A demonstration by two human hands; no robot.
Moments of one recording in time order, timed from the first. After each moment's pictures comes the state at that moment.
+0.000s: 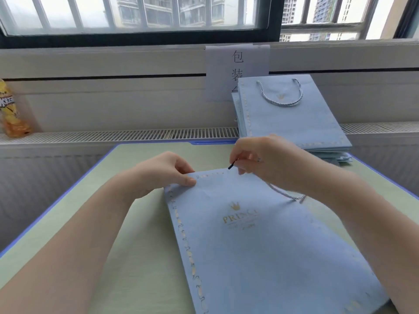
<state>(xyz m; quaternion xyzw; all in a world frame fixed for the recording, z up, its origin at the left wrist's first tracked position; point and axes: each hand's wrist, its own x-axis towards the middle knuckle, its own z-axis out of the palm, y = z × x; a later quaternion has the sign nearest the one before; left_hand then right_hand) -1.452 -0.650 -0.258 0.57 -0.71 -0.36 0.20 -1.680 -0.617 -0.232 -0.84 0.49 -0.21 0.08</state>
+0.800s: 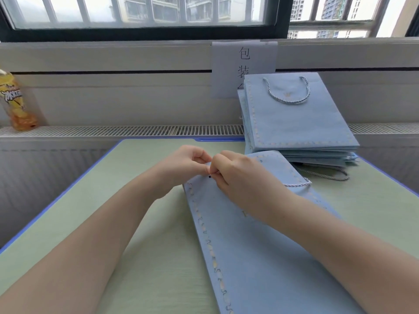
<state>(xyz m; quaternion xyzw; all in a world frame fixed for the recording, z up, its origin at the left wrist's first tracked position) -1.478 -0.644 -0.264 0.51 -0.69 -0.40 0.32 -1.635 -0.628 -0.287 -0.87 0.38 -0.30 -0.11</state>
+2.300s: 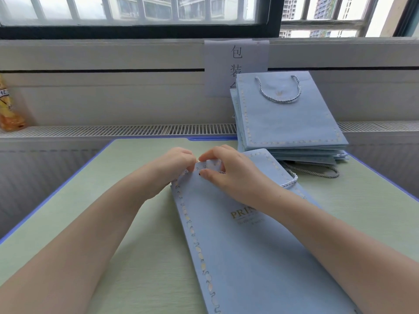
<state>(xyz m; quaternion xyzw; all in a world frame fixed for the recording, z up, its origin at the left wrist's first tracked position) -1.483 -0.648 -0.262 0.58 -0.65 -0.39 0.29 -1.638 -0.632 -0.281 -0.82 0.45 -0.33 0.14</state>
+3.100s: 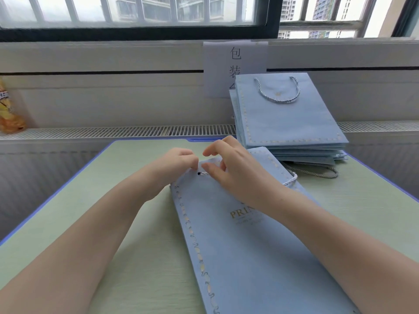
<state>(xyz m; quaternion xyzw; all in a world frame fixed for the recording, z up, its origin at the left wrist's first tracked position) -1.482 -0.646 -0.262 0.57 -0.66 -0.39 0.30 -1.640 -0.626 -0.275 -0.82 0.45 -0.33 0.11</state>
